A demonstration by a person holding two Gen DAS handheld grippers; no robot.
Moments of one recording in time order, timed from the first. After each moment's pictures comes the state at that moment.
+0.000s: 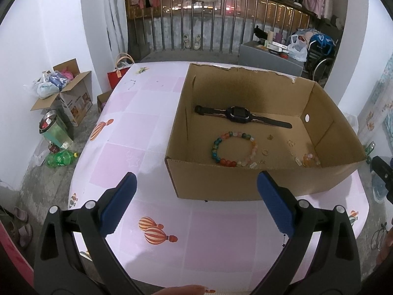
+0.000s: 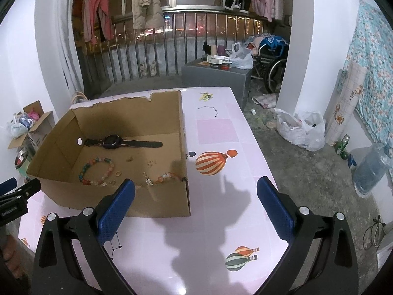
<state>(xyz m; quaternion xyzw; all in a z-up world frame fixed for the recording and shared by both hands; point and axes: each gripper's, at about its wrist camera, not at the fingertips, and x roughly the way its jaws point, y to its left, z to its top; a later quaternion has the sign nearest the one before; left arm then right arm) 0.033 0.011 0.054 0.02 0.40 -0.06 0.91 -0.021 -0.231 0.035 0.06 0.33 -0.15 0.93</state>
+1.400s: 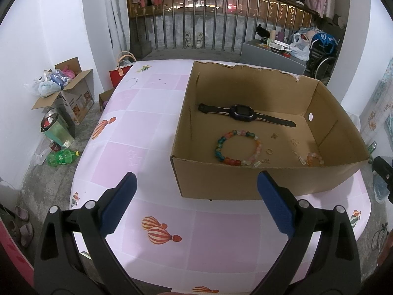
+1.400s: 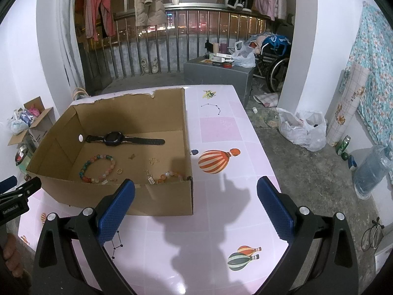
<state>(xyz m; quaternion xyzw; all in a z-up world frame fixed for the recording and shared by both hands) 0.039 0.012 0.049 0.02 0.40 -0.06 0.91 -0.022 -0.229 0.029 0.06 0.34 -0.14 0.93</state>
